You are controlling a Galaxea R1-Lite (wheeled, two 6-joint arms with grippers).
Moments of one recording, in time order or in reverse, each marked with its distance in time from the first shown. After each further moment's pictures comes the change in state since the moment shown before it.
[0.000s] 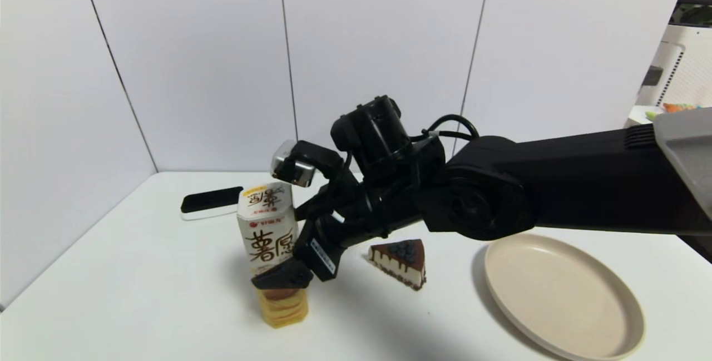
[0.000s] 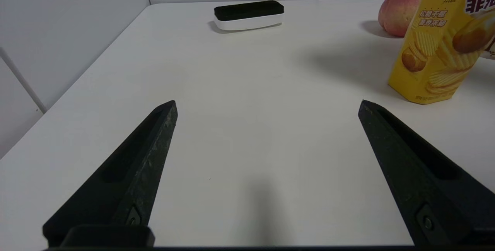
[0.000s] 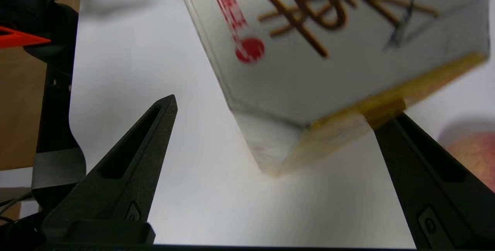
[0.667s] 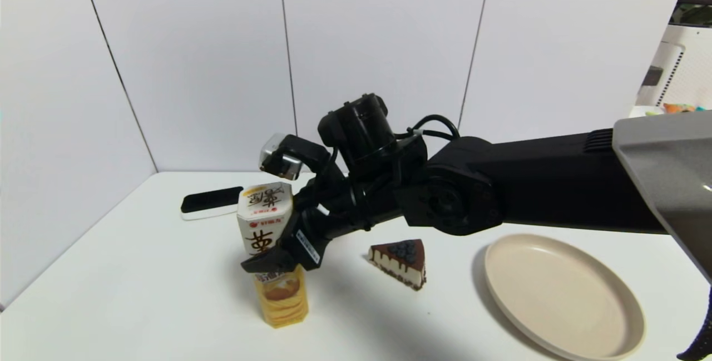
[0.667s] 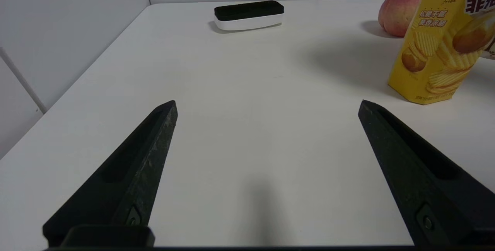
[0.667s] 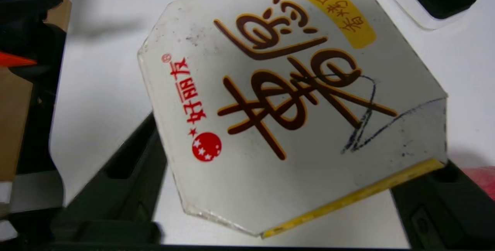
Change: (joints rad) left arm 0.000 0.000 0.000 0.000 0.000 0.000; right arm 0.001 0.062 -0.083 -0.025 -0.003 0.004
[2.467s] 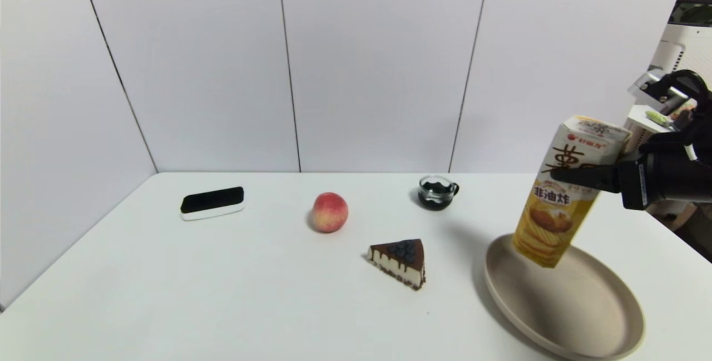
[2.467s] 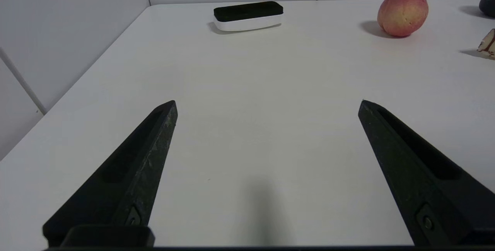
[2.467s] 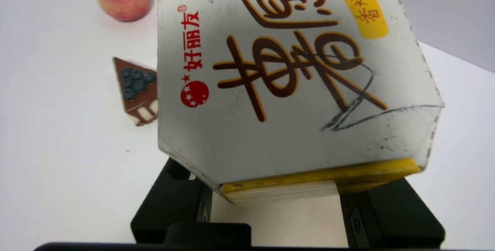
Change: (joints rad) left arm 0.000 0.000 0.000 0.000 0.000 0.000; right arm -0.847 -0.720 0.692 0.008 -0.061 0.017
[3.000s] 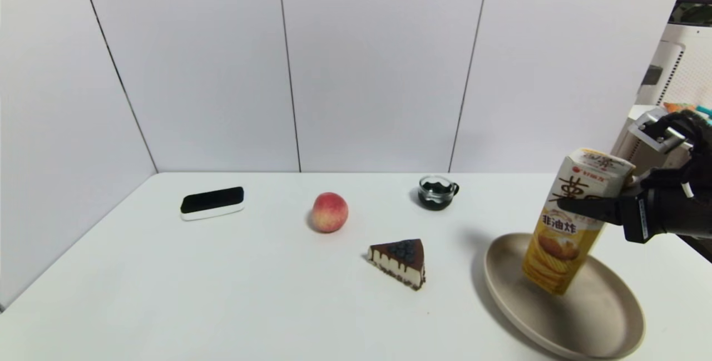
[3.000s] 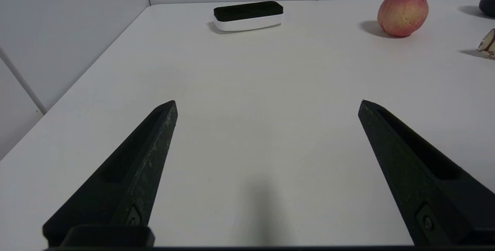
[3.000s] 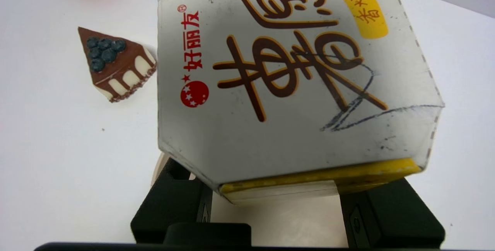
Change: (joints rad) left arm 0.000 0.000 0.000 0.000 0.000 0.000; right arm -0.062 -0.011 0.178 -0.114 0.000 -0.012
